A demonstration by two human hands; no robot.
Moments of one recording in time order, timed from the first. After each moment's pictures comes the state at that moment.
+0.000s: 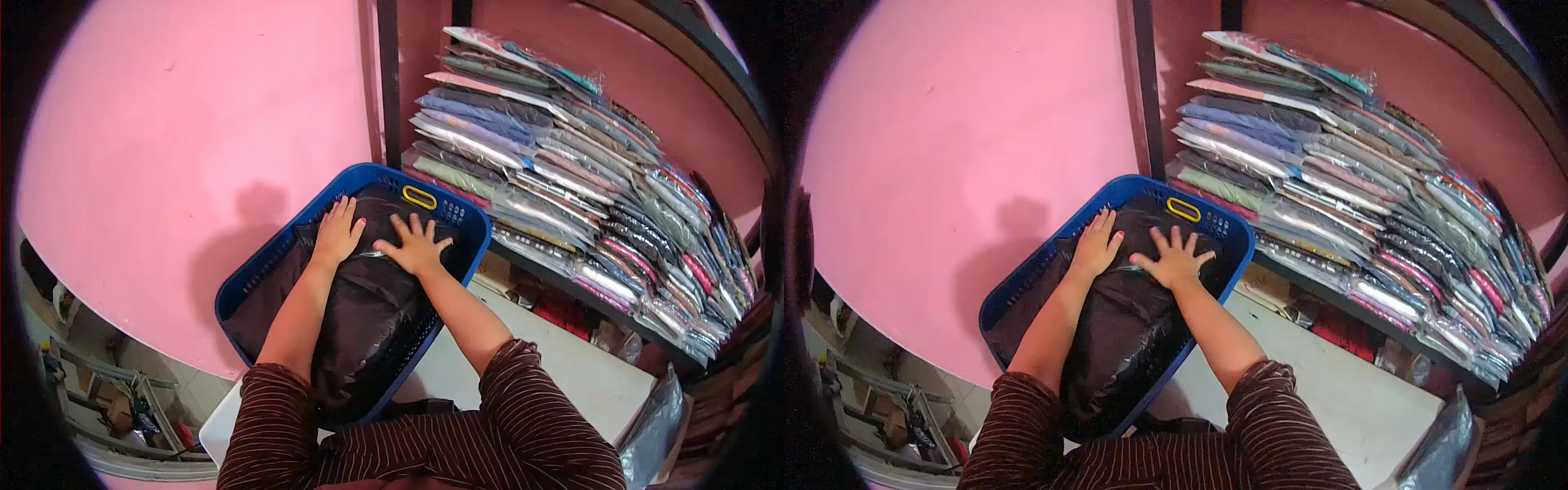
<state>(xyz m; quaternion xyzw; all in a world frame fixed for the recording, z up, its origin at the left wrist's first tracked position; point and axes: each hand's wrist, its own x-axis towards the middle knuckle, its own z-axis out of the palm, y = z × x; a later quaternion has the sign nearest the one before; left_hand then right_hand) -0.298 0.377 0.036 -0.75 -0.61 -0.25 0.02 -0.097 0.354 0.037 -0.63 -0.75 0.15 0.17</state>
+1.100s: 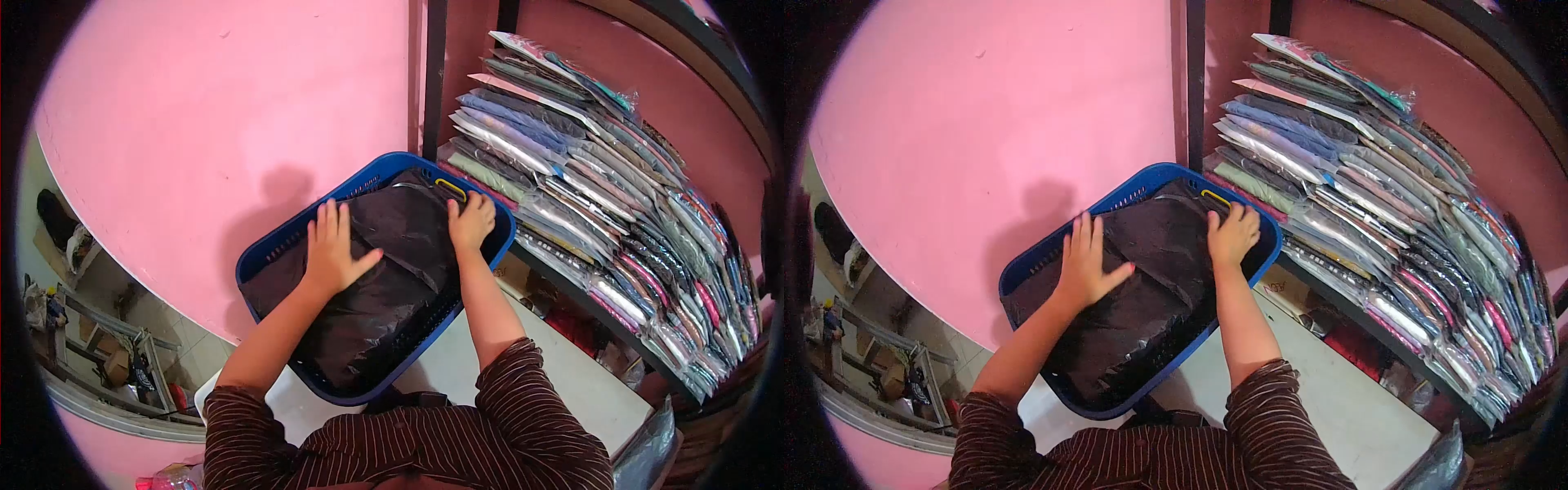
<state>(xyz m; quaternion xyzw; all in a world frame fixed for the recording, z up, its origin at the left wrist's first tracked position) -0.296 0.229 0.083 -0.71 -0.64 -0.24 0.17 -0.070 0.395 0.017 -0.62 -0.59 -0.05 0.51</state>
